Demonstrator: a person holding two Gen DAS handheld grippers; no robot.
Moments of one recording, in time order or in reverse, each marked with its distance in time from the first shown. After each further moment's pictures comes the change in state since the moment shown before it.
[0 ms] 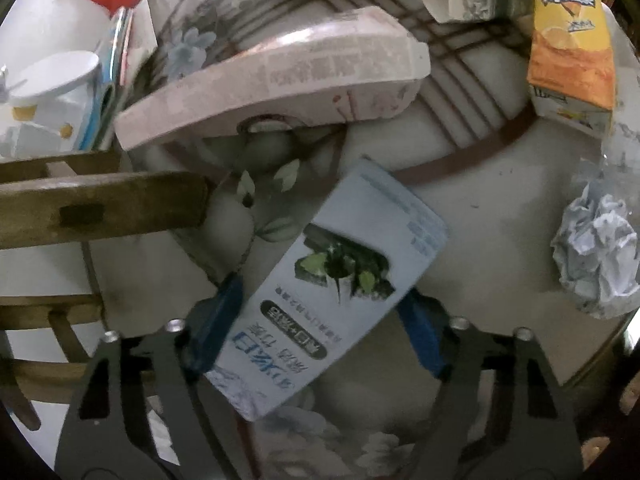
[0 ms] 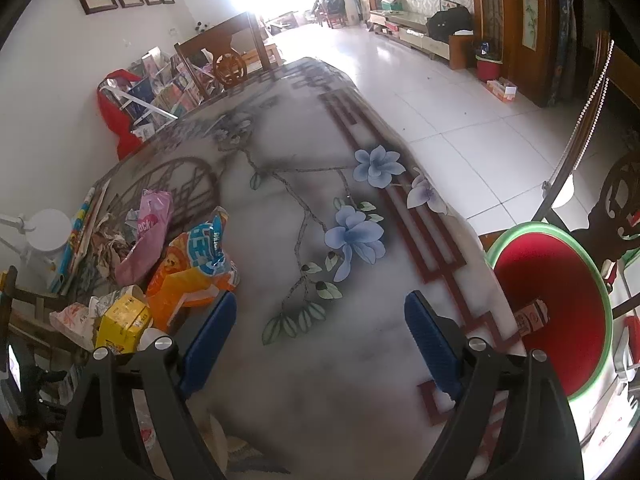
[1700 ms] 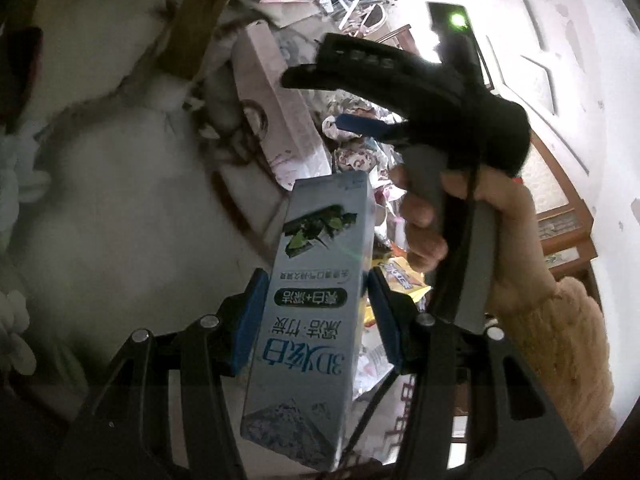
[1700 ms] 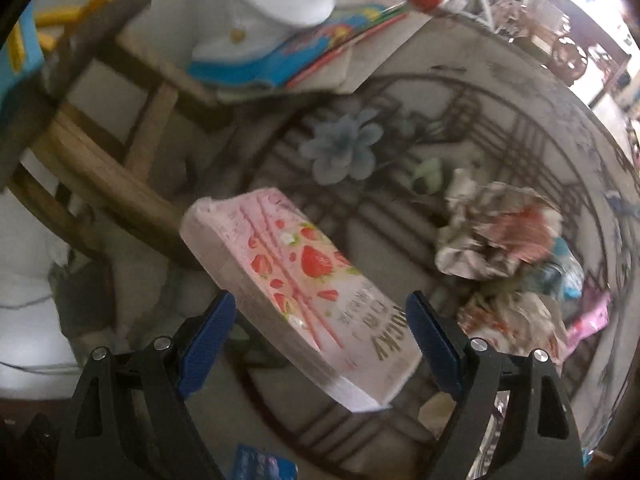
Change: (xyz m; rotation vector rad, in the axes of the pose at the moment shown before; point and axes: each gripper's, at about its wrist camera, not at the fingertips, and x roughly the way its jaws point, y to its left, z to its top) left arm -0.033 -0.006 -0.082 -1.200 -0.566 -0.845; right arm 0.134 0.418 -0.042 -0.956 0.438 0.257
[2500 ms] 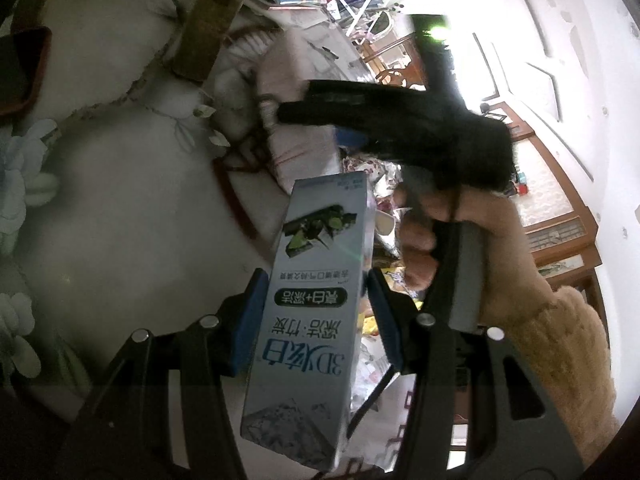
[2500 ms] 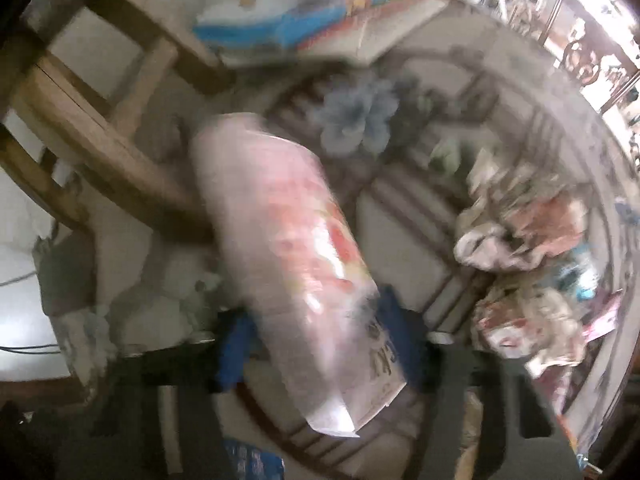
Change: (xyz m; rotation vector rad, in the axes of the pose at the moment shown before) left arm -0.005 -0.001 -0.002 -0.004 -0.029 0.025; right arm 0.018 0.016 -0.020 -0.034 0.006 -0.019
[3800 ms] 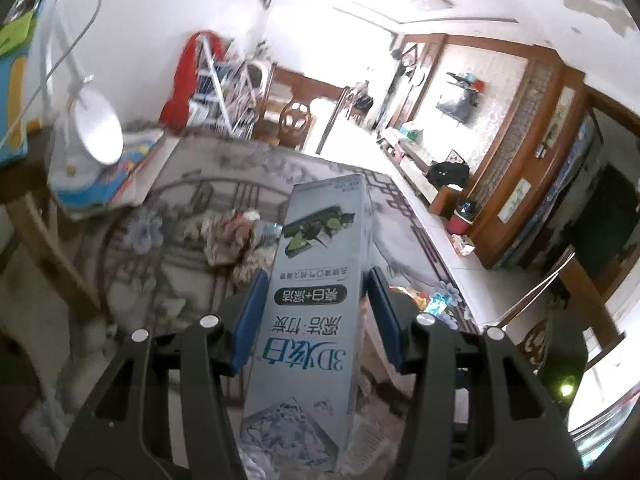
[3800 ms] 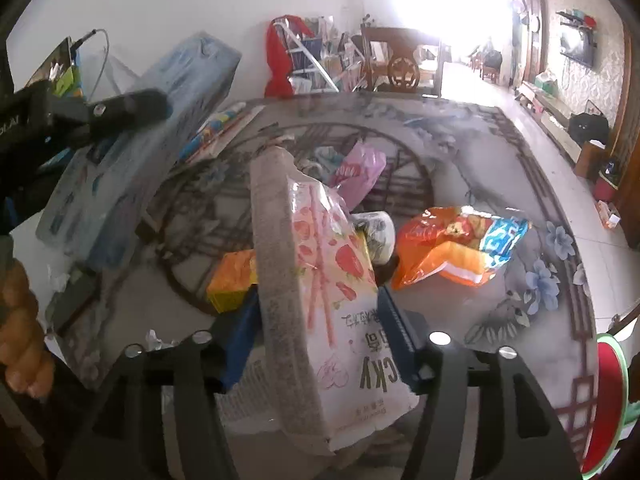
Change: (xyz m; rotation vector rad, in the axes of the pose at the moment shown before) left arm 0.021 -0.175 -0.012 0.746 -0.198 0.095; right arm -0.135 -0.081 -0.247 0.417 -0.491 -0.125
